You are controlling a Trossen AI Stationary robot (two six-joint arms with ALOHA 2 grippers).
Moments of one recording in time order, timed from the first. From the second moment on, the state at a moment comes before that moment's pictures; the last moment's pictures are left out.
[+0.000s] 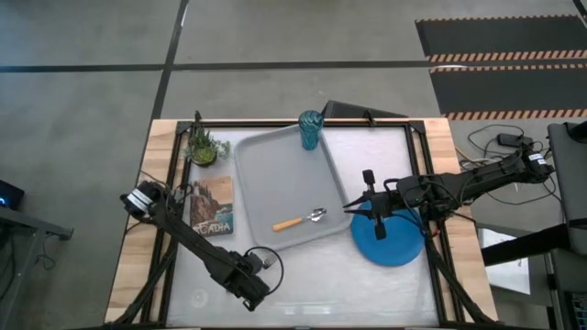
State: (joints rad) left arm -0.65 1.88 1.32 -0.87 0.17 -1.43; right arm 0.21 0.92 0.57 0.06 0.08 -0.28
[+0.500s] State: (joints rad) left arm -0.65 1.88 1.30 -0.85 -0.02 -1.32; right arm 0.21 0.92 0.57 0.06 0.08 -0.29
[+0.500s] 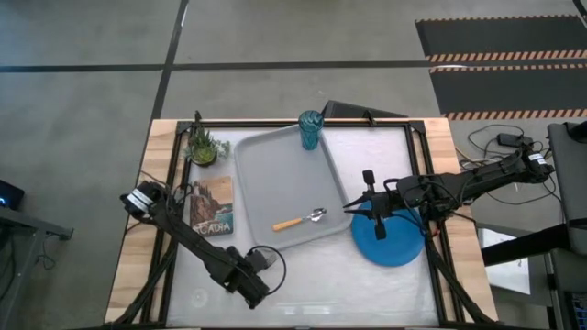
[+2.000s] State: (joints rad) left arm -0.42 1.87 1.49 -1.00 -0.01 -0.82; right arm 0.21 0.92 0.57 0.06 0.08 -0.30
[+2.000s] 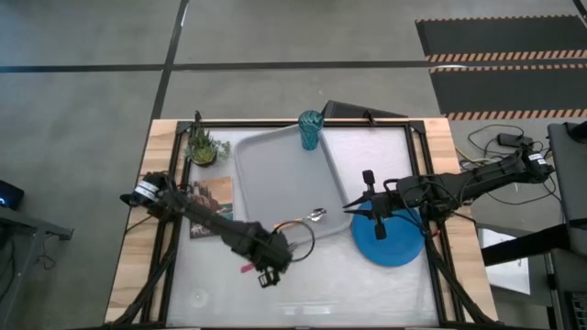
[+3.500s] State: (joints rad) left arm 0.02 1.92 1.37 -0.71 -0.12 -0.20; right arm 0.21 0.79 0.57 -0.09 0.08 -0.27
